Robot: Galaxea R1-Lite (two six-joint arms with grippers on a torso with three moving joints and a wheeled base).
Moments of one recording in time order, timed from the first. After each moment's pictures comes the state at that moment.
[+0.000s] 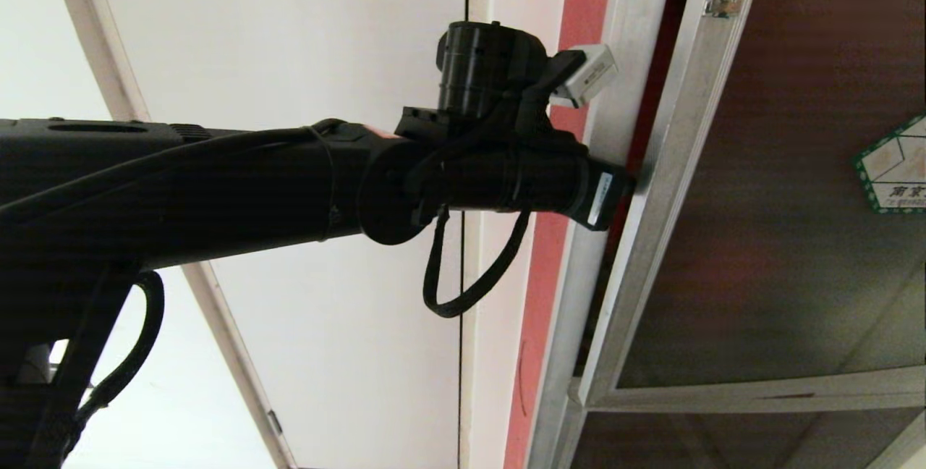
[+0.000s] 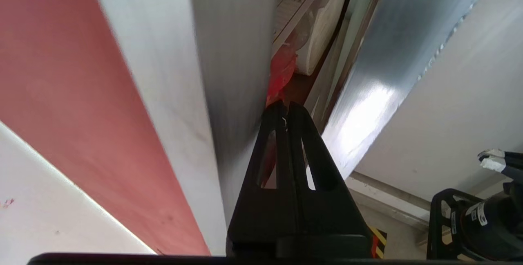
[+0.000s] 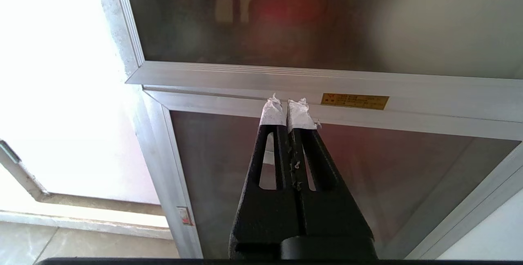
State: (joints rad) left arm -0.82 2.09 -1.92 -0.04 -0.42 0.00; right arm 0.01 0.00 -0.01 0.02 0.02 -0.03
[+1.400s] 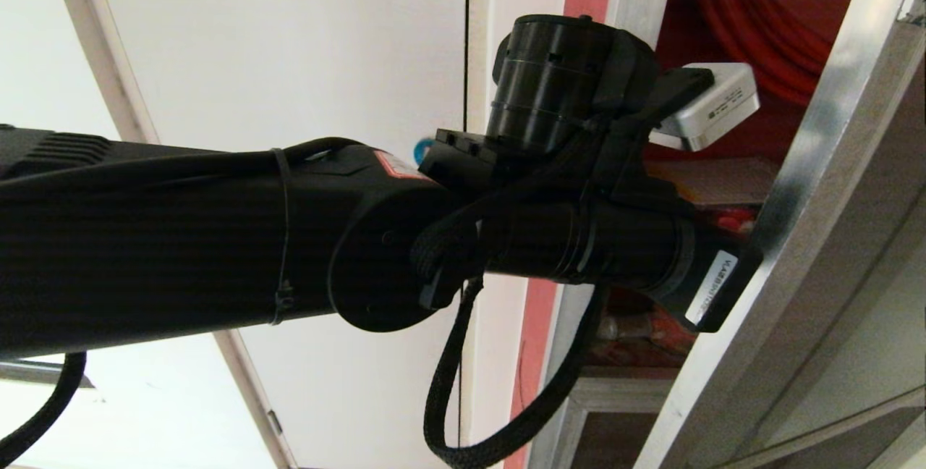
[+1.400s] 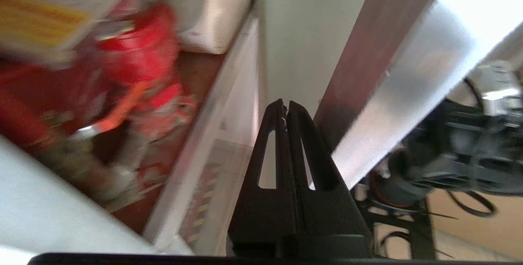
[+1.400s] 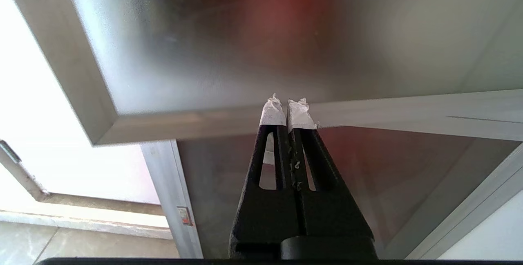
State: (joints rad) left arm -1.03 1.96 -1.73 -0.05 -0.42 0.00; right arm 0.01 0.00 -0.01 0.02 0.02 -0.03
